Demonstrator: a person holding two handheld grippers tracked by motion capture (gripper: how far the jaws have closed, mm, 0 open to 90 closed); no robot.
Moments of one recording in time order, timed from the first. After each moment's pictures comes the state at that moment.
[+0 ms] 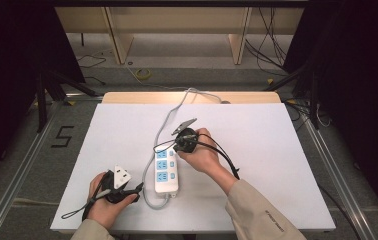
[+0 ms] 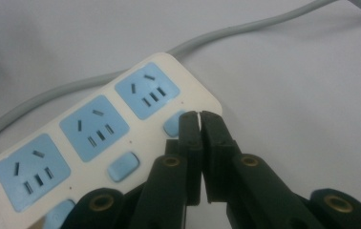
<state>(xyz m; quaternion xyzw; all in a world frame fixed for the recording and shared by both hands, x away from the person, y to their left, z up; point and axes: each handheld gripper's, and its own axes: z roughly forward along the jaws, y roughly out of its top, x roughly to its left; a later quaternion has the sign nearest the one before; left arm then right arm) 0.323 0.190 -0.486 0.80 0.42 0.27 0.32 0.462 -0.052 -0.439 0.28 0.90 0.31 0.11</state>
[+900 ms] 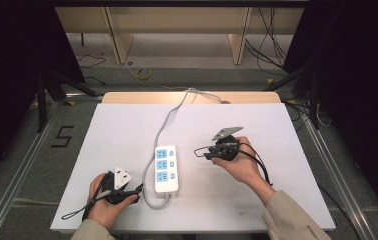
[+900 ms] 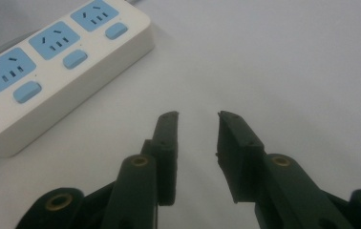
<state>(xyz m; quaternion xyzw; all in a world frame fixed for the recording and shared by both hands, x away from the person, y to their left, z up) 0.322 0.190 -0.488 0.80 0.42 0.27 0.32 0.435 -0.161 -0.443 0.33 0.87 0.35 0.12</state>
